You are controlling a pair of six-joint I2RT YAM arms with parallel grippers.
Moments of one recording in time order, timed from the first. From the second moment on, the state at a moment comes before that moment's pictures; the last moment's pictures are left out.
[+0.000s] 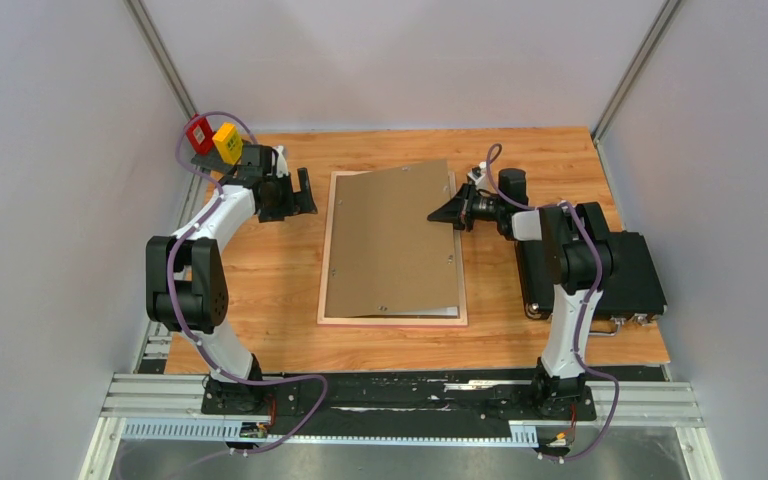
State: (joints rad) left arm -0.07 1.71 1.26 -0.48 0.20 -0.25; right arm 0.13 2.07 1.09 0.51 -1.08 1.03
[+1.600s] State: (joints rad) left arm -0.07 1.71 1.26 -0.48 0.22 -0.25; right arm 0.18 2.02 1.23 -0.03 -0.85 0.68
